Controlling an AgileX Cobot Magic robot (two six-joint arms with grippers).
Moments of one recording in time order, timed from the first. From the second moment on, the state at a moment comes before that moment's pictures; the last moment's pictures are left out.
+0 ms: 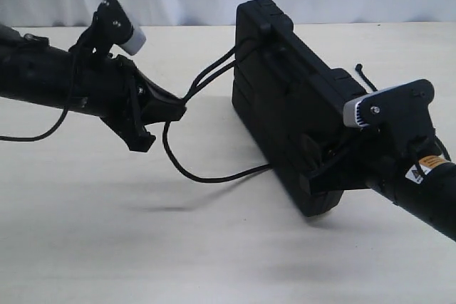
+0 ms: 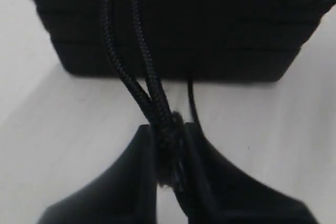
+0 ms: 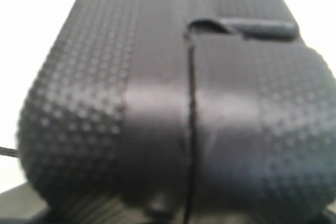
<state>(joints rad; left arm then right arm) -0.18 1.57 -0.84 -1.32 0.64 1.74 0.58 1.30 -0.33 0.50 -0.43 -0.33</state>
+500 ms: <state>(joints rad) -0.24 1.55 -0.88 -1.09 0.80 1.45 0.58 1.29 -0.34 0.49 -0.42 -0.44</state>
